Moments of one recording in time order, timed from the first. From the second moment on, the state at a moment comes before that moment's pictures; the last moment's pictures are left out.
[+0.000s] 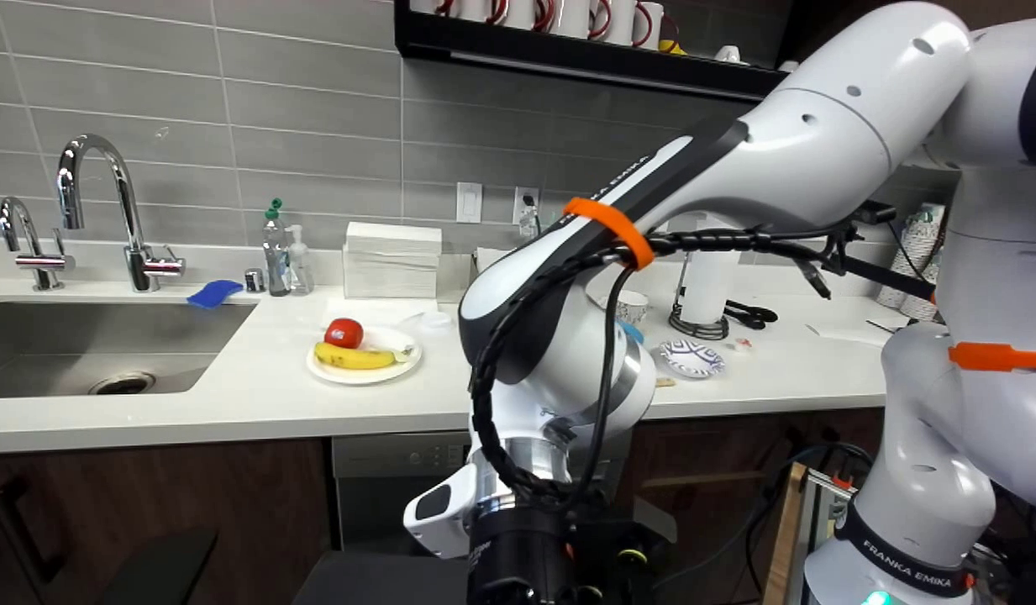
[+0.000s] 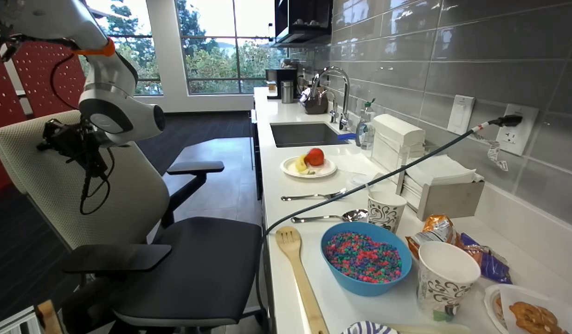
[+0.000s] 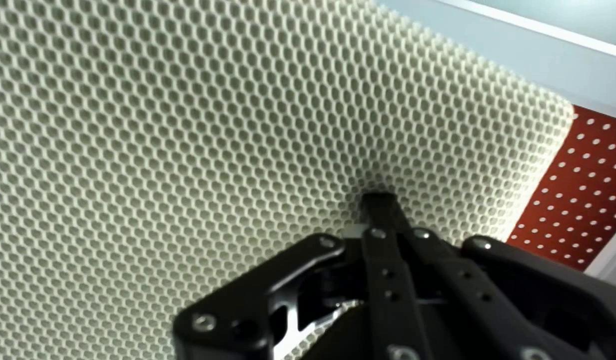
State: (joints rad) arm 0.45 0.25 0.37 -2.22 1.43 1.88 -1.16
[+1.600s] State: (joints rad) arm 0.72 0.51 0.32 -1.83 1.13 1.78 -1.03
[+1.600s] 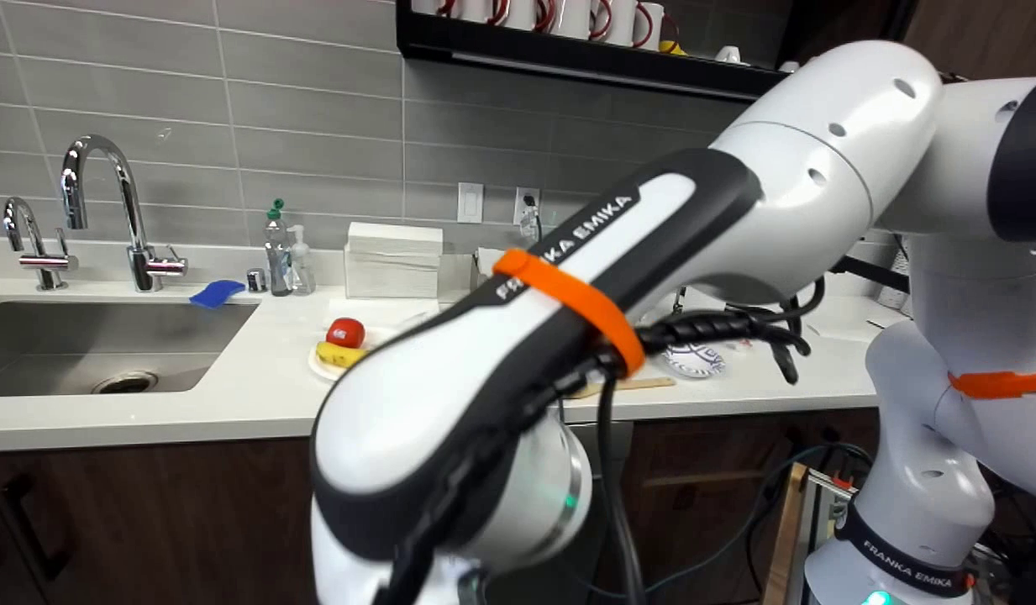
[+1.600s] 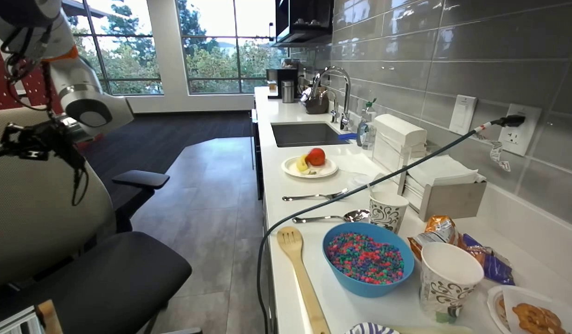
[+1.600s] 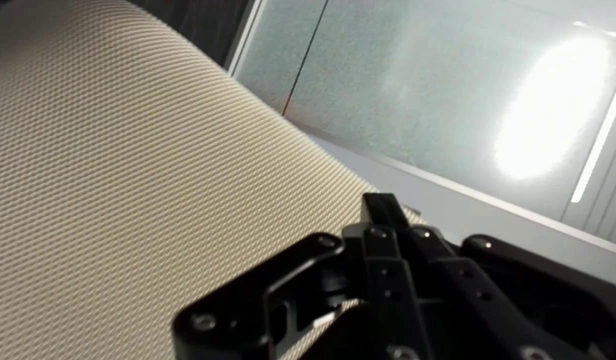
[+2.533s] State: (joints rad) arm 0.42 -0.16 0.29 -2.18 0.74 1.80 -0.75
